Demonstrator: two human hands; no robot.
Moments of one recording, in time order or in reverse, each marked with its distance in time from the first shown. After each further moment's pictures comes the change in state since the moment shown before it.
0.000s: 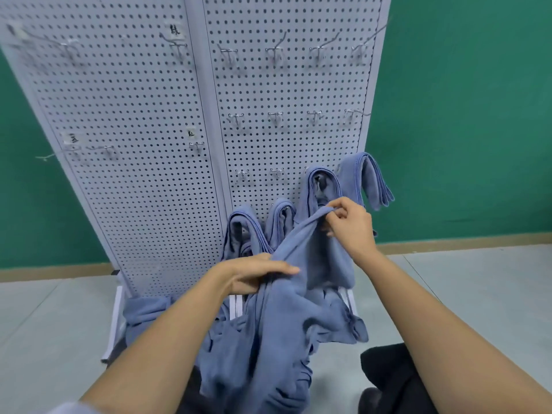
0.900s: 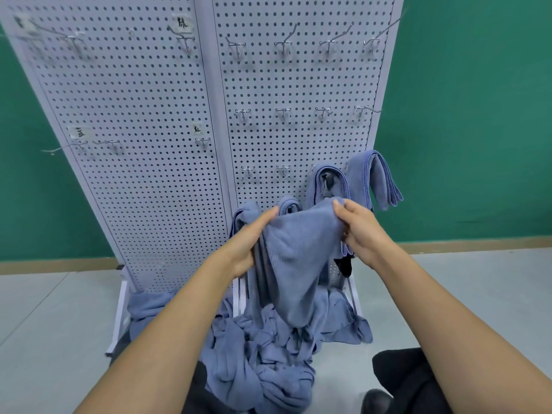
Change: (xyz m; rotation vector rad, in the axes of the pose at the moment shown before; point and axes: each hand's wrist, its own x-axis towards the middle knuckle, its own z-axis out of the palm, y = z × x) left_hand -0.017 0.026 -0.004 -0.351 0.379 0.267; right_hand 0.001 -0.006 -0.004 0.510 -0.273 0.255
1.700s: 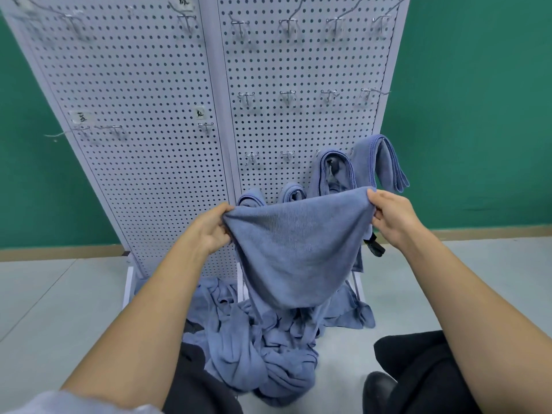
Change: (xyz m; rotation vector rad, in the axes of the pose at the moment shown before) left_hand 0.010 0.000 -0.064 -0.272 0.390 -0.047; right_hand 0.015 0.006 -0.043 0.117 0.300 0.078
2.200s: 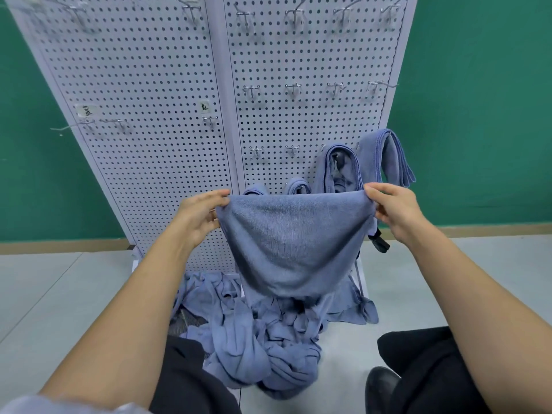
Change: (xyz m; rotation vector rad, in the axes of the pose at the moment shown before) left_hand -0.005 0.015 -0.026 0.148 -0.009 0.256; right_hand 0.002 0.002 0.001 -0.266 0.005 -0.097
